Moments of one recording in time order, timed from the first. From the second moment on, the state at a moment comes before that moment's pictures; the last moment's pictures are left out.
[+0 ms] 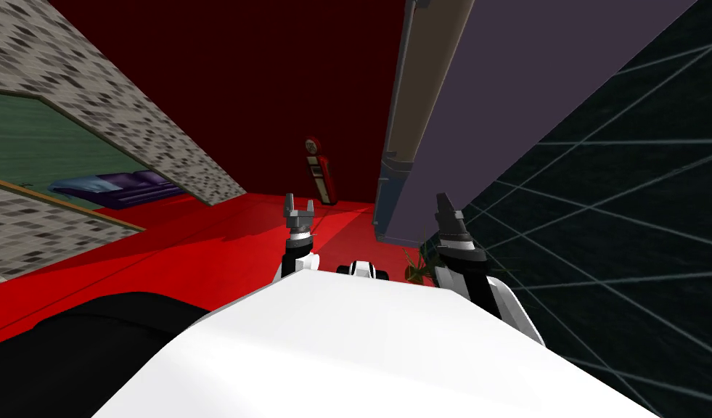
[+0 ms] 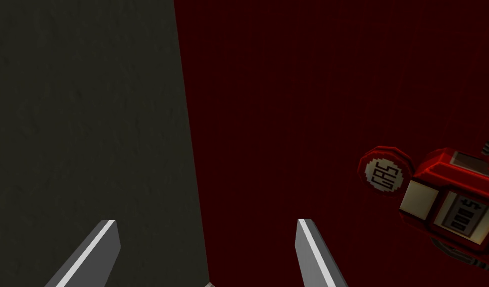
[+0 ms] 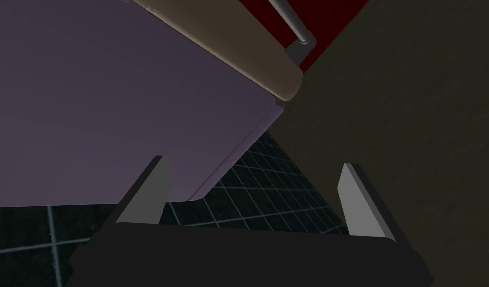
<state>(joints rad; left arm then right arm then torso) 0.51 -0.03 -0.02 -2.26 0.00 -0.56 0.15 0.47 -0.18 -0.11 -2.33 0.26 -0.39 0.20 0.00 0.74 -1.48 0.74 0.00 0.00</state>
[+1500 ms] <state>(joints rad) 0.51 -0.03 -0.01 -2.26 0.00 -0.56 0.15 0.42 -0.28 -0.23 -2.18 0.67 -0.21 0.58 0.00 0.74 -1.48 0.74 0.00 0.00</state>
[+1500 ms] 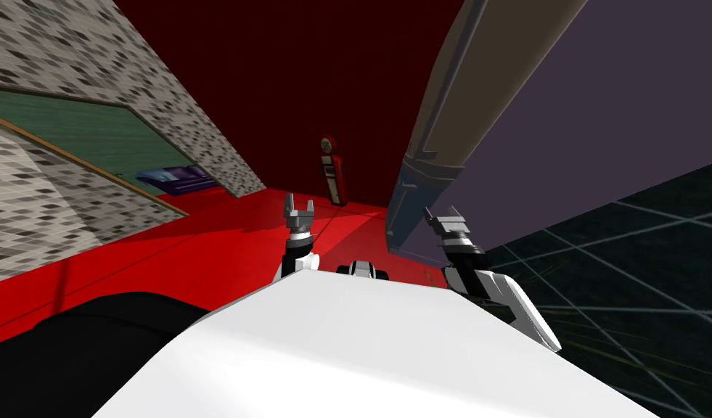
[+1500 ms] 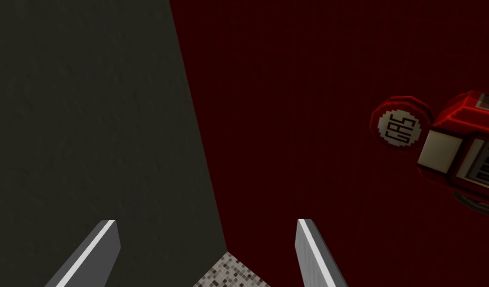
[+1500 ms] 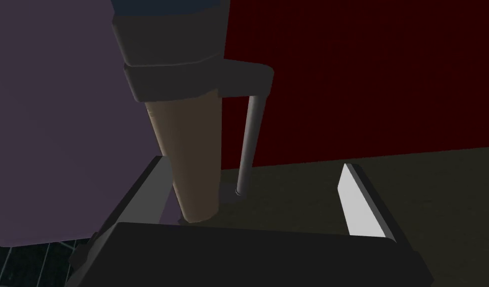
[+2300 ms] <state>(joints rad) 0.51 -0.03 -0.01 -2.26 0.00 -0.56 0.15 0.40 -0.35 -0.28 -2.10 0.87 -0.11 0.77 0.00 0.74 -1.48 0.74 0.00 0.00</state>
